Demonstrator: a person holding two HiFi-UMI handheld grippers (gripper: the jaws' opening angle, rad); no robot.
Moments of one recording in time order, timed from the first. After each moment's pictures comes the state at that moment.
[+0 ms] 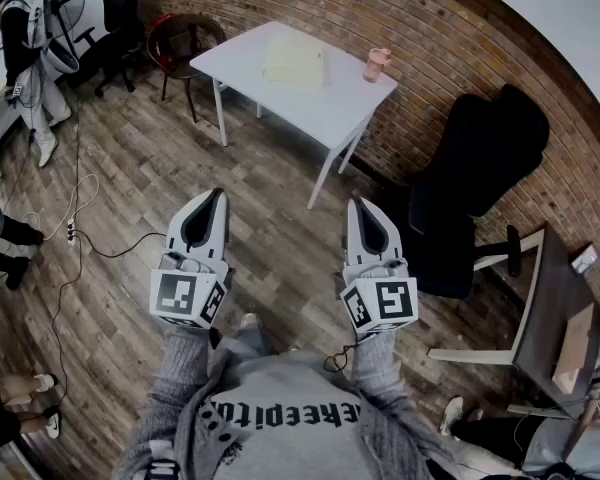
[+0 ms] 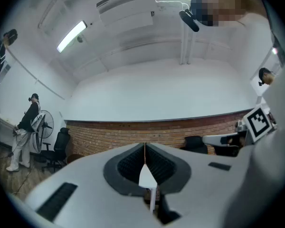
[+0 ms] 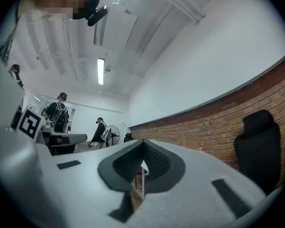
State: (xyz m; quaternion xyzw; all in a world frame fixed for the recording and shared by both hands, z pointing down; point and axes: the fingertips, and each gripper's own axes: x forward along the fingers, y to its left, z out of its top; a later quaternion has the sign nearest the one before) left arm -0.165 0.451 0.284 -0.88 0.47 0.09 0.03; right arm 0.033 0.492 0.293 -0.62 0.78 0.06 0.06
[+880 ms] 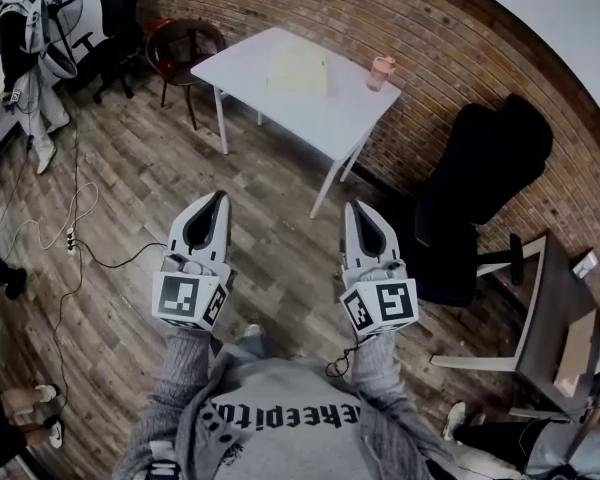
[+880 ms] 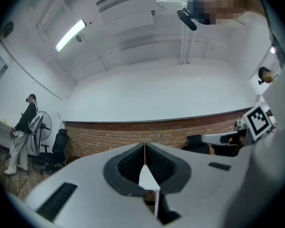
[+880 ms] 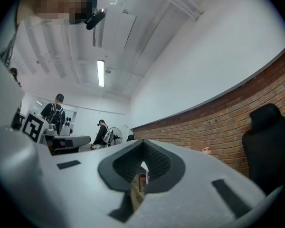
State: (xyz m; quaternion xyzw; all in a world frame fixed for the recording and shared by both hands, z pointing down) left arm -0.177 0.411 0.290 -0.88 0.46 0.09 0.05; right arm 0.012 0.454 0.295 -0.61 0.79 0.05 0.07
